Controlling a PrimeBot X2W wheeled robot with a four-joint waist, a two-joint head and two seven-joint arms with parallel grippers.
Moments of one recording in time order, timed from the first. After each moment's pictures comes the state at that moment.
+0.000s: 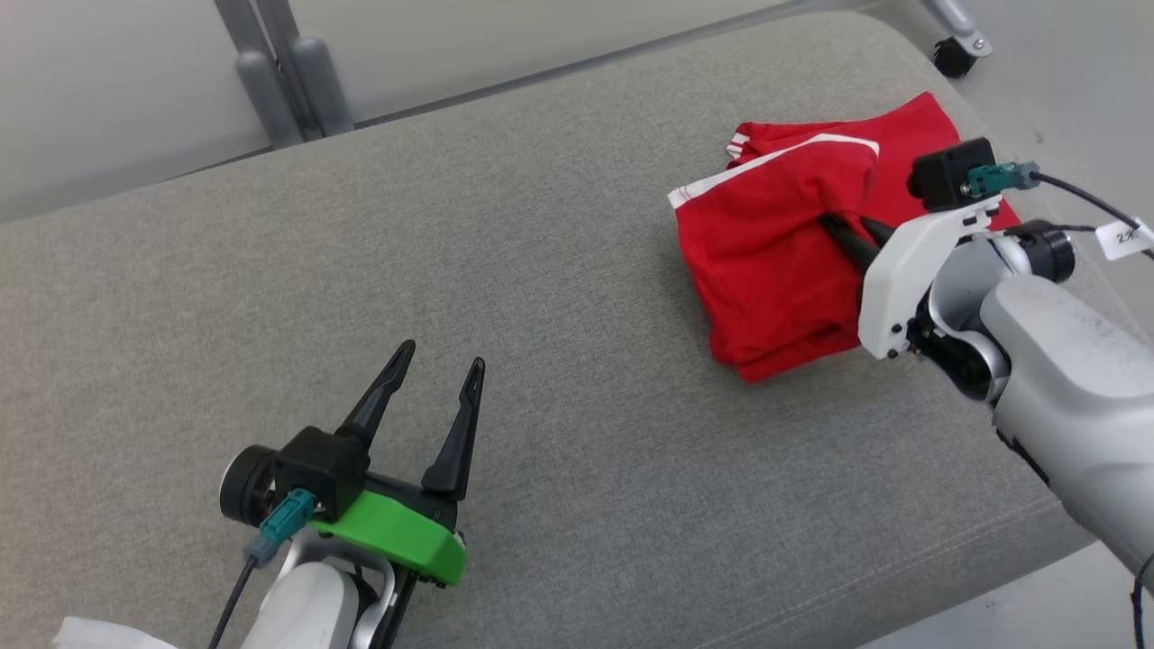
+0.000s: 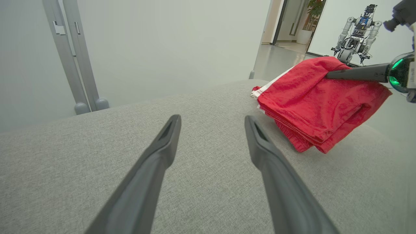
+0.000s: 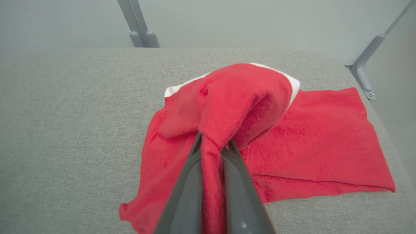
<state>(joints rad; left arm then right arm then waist) -0.21 0.14 -0.34 0.22 -0.30 -0.13 -0.23 -0.86 -0.42 0.79 0.72 0.84 0.13 0.08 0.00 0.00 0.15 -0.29</state>
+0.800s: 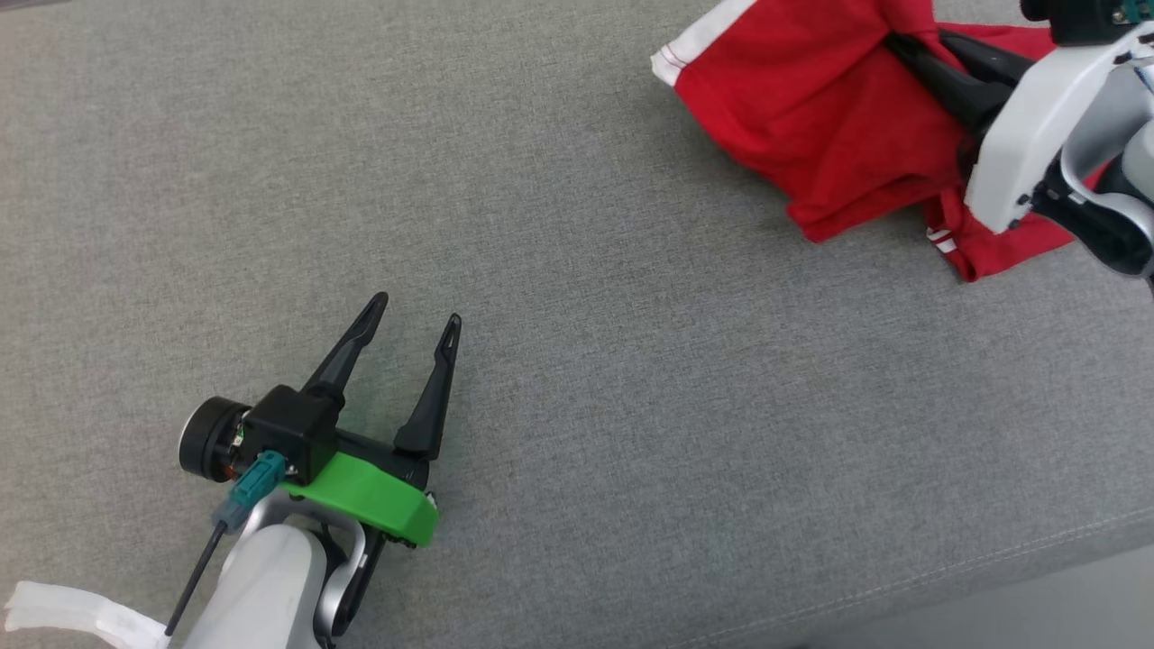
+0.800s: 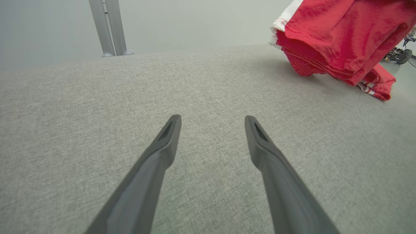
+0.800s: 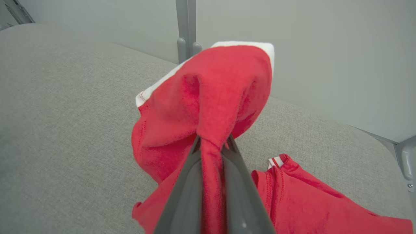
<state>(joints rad) -0.27 0.20 -0.35 0.17 -0.29 -0.12 -0.20 -1.25 -0.76 1.24 0.42 1.11 0.13 -0.07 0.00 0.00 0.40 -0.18</state>
